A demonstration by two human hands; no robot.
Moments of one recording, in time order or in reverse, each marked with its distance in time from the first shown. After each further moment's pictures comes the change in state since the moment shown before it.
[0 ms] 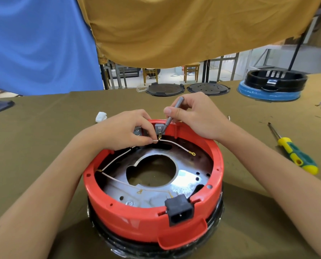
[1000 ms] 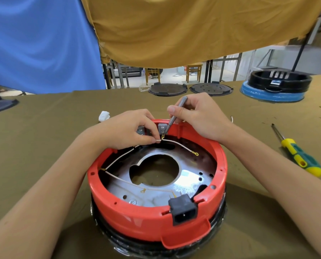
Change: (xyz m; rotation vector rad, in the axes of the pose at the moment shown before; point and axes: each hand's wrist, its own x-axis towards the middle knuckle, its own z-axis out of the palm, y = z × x) left_hand 0.001 -0.002 0.000 -0.024 0.001 0.016; right_hand -0.001 0.001 0.003 0.077 0.020 0.025
